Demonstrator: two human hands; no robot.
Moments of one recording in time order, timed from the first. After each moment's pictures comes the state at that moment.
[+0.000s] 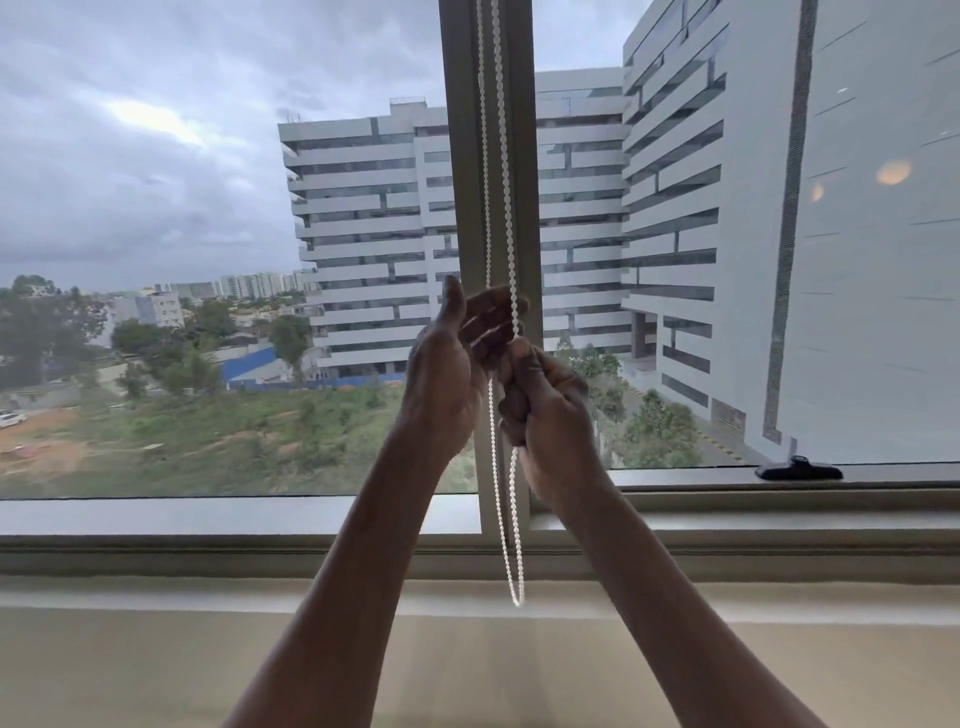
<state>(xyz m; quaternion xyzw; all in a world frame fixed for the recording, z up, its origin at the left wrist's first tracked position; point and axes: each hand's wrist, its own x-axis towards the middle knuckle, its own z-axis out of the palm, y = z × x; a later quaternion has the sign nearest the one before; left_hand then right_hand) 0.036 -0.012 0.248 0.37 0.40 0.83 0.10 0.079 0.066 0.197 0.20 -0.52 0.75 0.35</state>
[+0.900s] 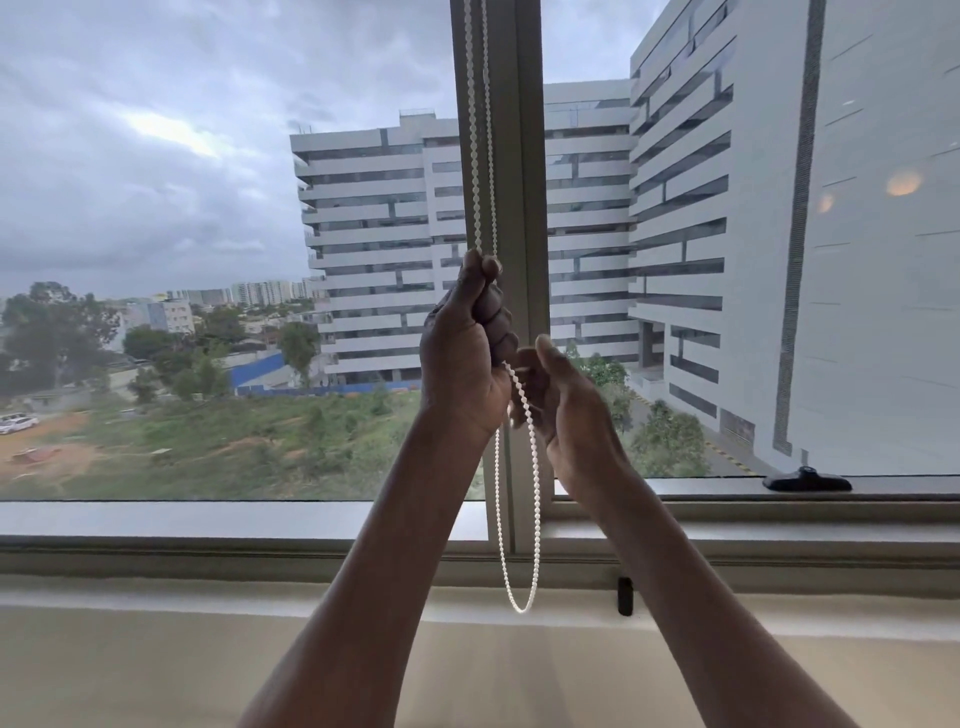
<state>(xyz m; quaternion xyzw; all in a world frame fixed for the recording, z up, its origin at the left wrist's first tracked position) 0.069 -0.011 0.275 0.37 0.29 0.88 0.09 0.091 0.078 0.207 0.15 -0.58 0.73 0.32</state>
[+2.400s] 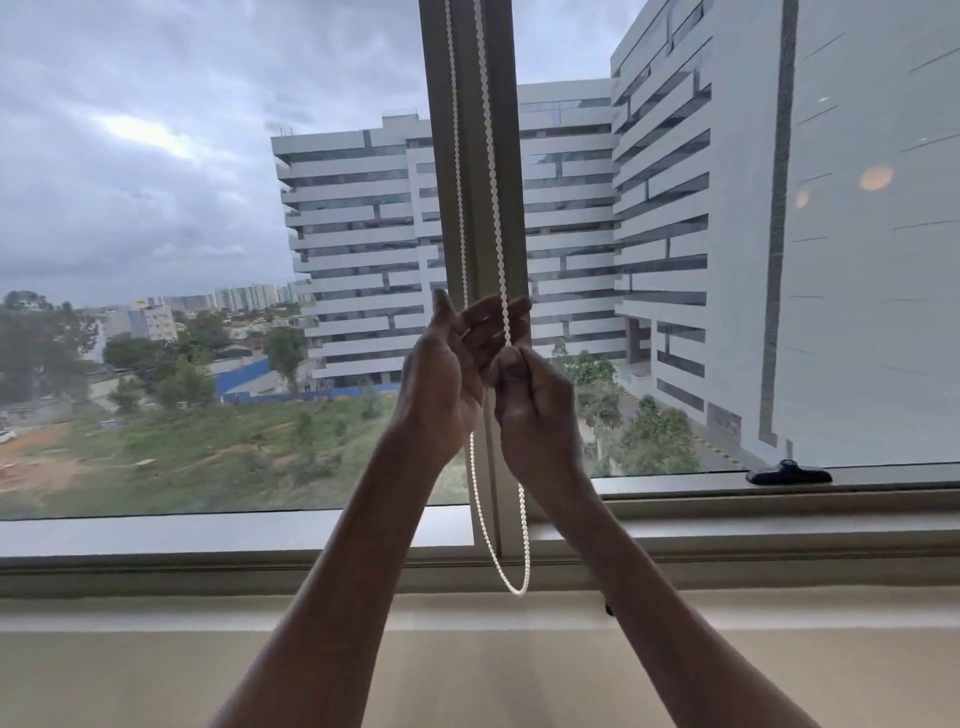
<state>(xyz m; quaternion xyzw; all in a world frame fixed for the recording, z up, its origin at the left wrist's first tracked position) 0.036 0.000 0.253 0.36 0.38 0.83 0.17 0.078 0.072 0.201 0.12 -0.65 0.51 0.55</state>
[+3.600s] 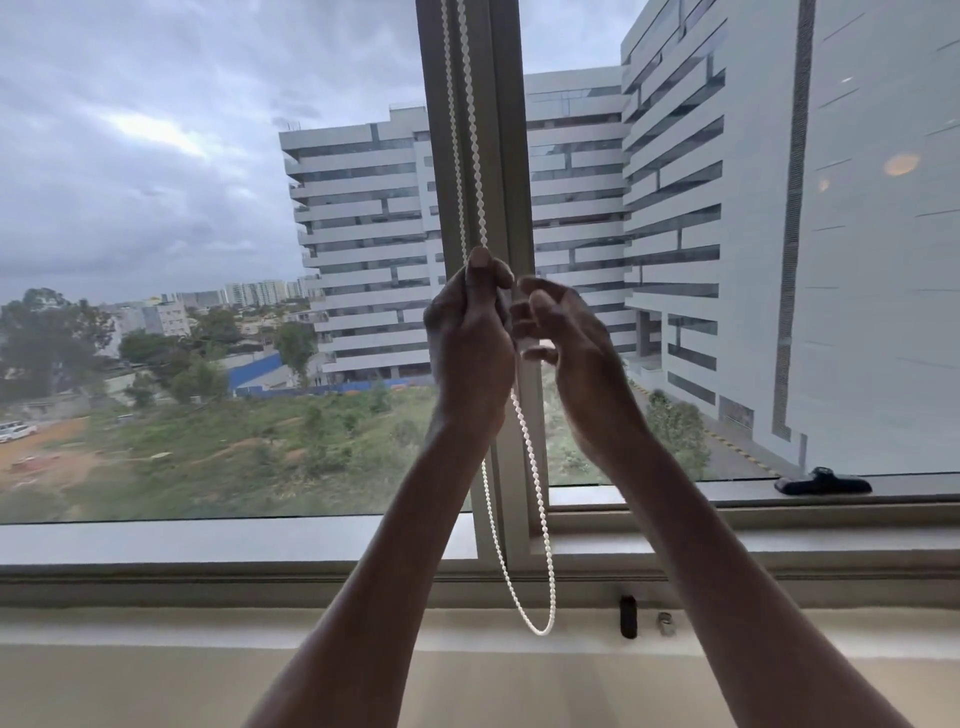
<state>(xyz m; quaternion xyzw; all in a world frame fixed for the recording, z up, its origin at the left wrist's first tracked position) 0.022 0.046 0.264 0.39 0.39 0.83 -0.12 0.065 0.121 0.243 0.12 -0.69 0.59 0.42</state>
